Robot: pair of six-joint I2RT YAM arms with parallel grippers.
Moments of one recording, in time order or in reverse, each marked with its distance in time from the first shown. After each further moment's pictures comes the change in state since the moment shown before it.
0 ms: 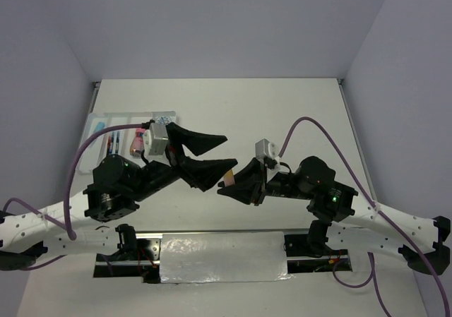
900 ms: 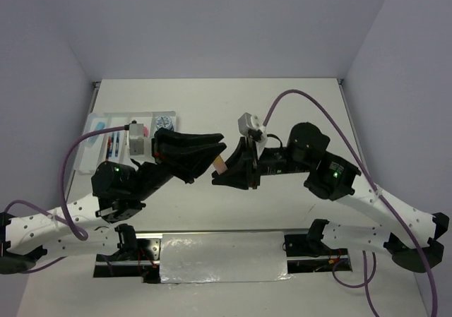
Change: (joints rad) left arm 0.033 0.008 -0.135 0.278 0.043 -0.097; right arm -0.114 0.184 0.330 -0.247 -0.206 0.027
